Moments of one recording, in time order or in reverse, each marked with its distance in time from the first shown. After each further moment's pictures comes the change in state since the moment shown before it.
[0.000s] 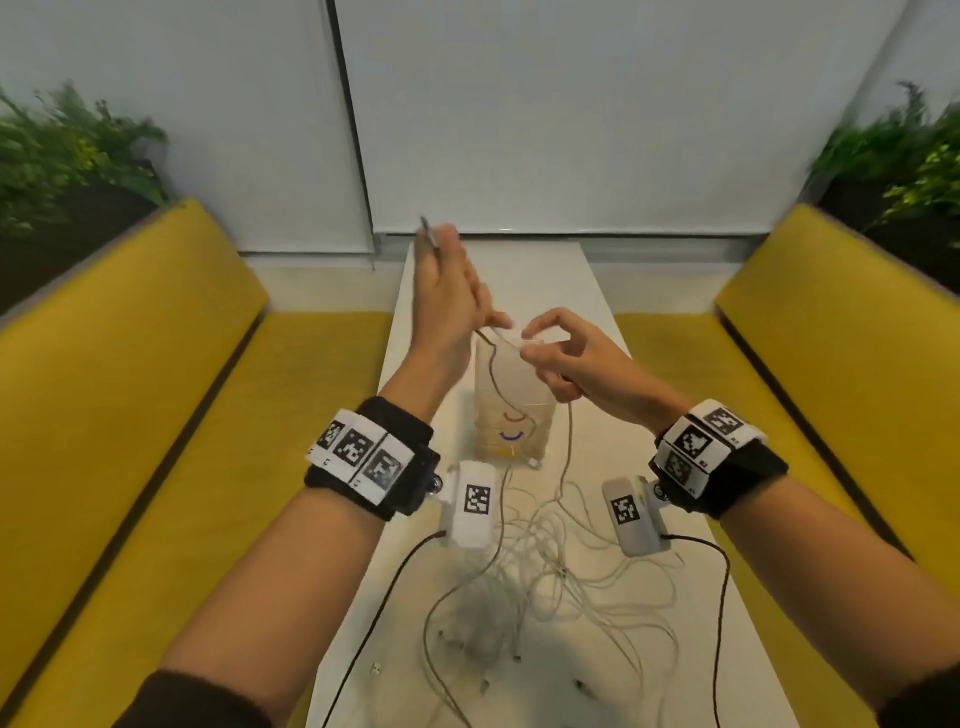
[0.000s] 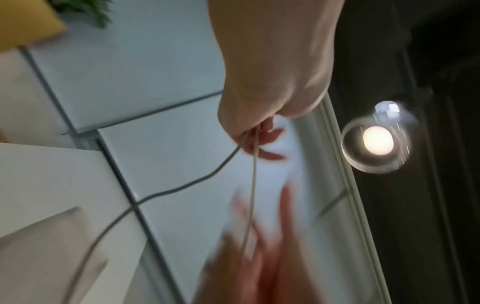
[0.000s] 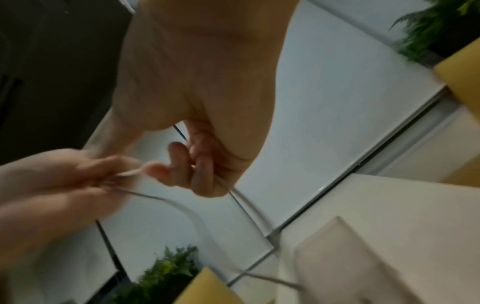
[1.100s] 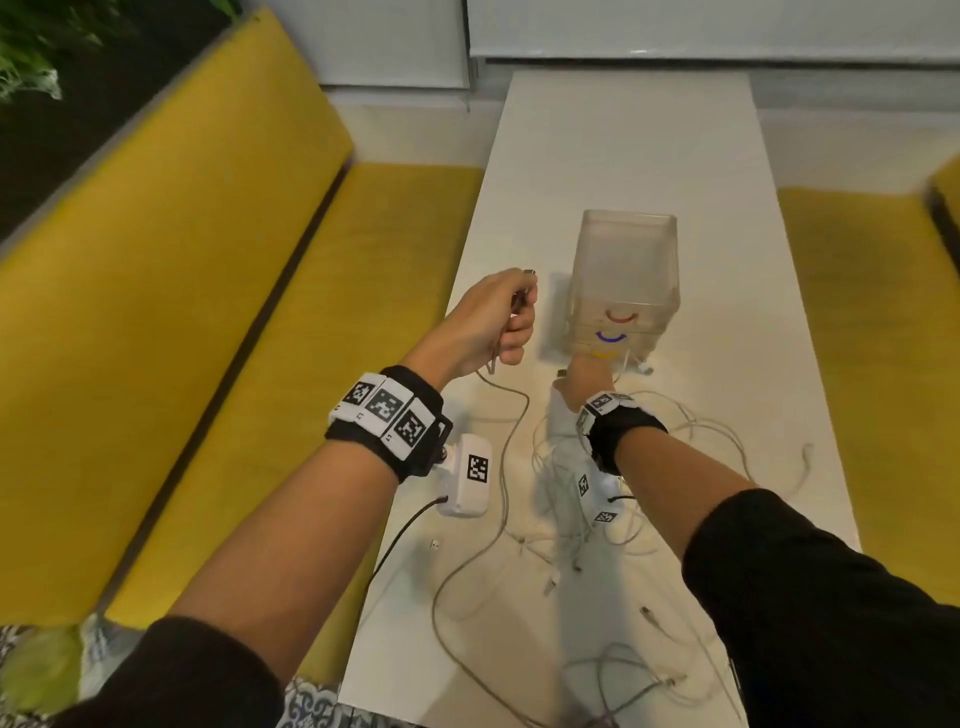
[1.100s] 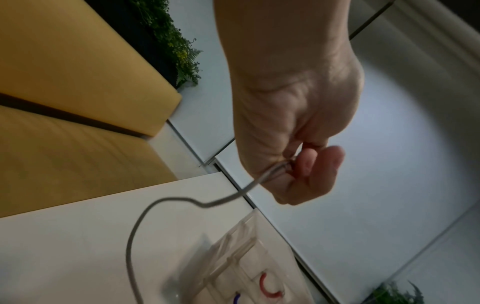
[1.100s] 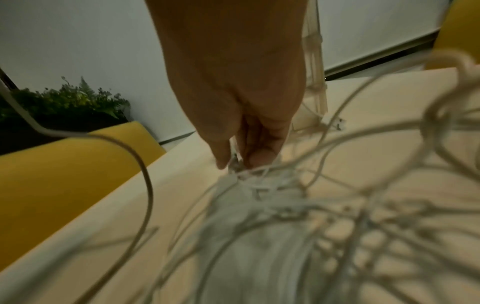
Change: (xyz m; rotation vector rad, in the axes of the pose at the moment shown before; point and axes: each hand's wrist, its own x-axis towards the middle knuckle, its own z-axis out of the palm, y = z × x) left_hand -0.017 -0.111 -0.113 0.239 -0.141 -0.740; right_hand 0.092 0.274 0.089 -1.159 -0.046 0.509
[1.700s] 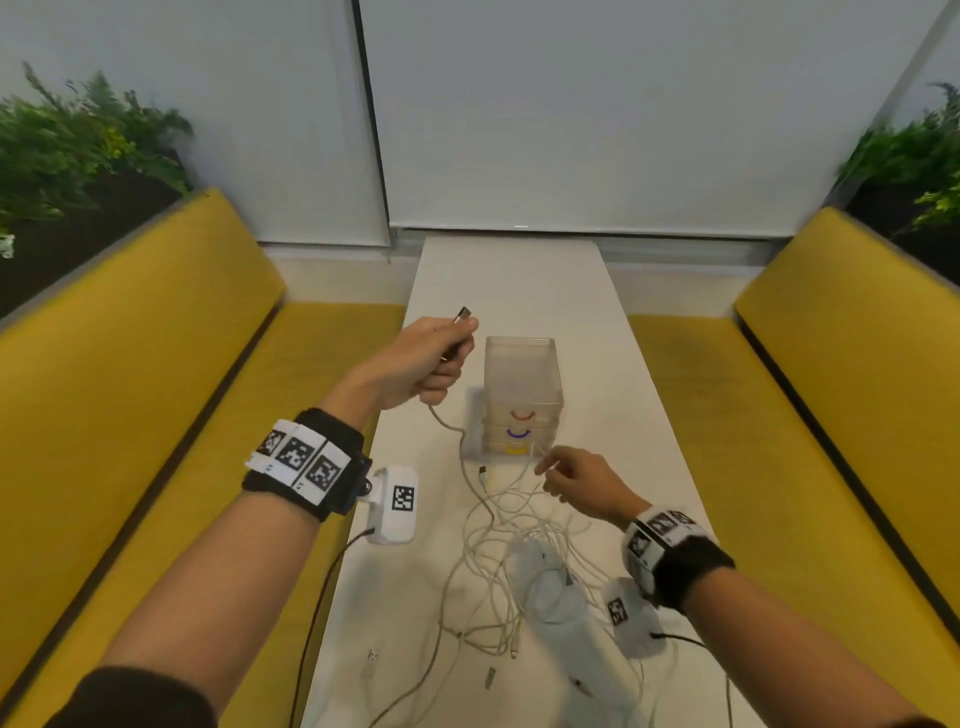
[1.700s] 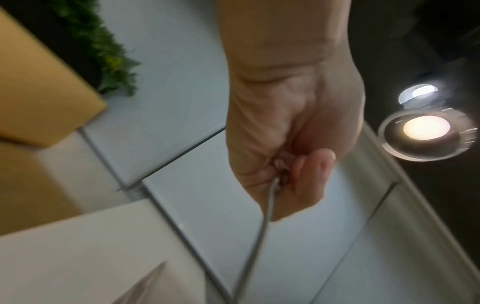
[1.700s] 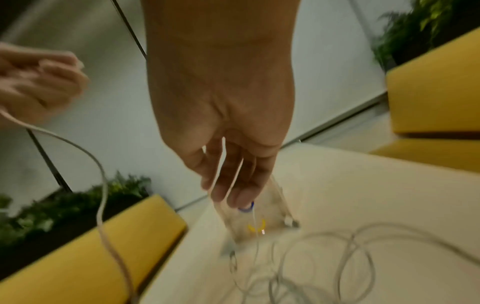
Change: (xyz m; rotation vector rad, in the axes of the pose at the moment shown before) left_hand -0.057 0.092 0.020 0.315 -0.185 0.211; right_hand -0.153 0.066 -0.104 0.589 0.056 -0.082
